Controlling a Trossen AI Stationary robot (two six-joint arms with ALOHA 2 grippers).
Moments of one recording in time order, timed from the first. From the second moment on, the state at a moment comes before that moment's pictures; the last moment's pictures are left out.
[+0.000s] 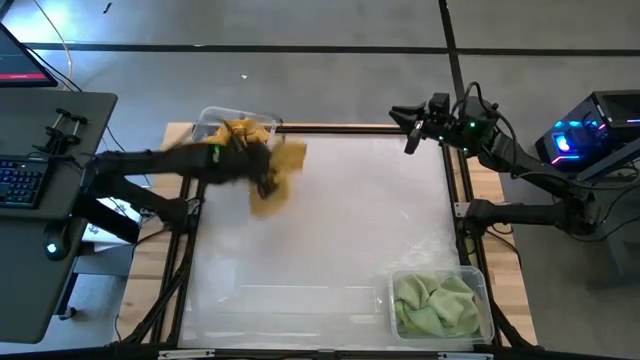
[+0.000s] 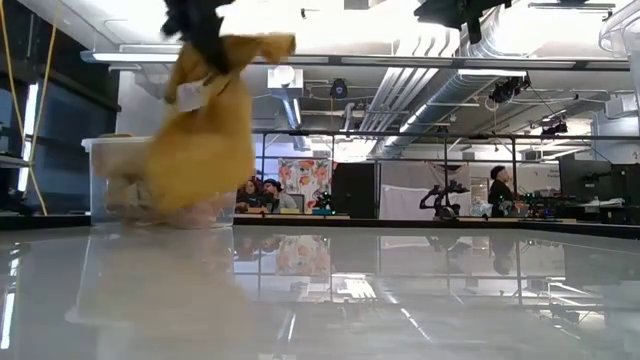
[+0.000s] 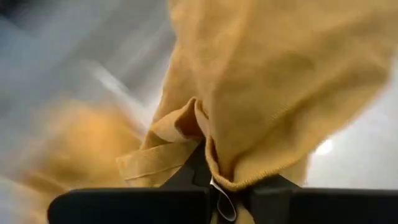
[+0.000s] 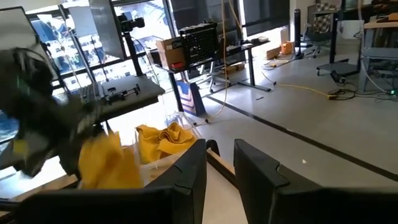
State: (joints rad) left arm 0.08 1.28 1.28 -1.02 -0.55 -0.39; right arm -0.54 0.94 1.00 -0.13 -0.04 0.18
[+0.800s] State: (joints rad) left arm 0.93 1.29 1.10 -0.82 -0.50 0.48; right arm -0.54 0.94 1.00 -0.09 -0.02 0.28
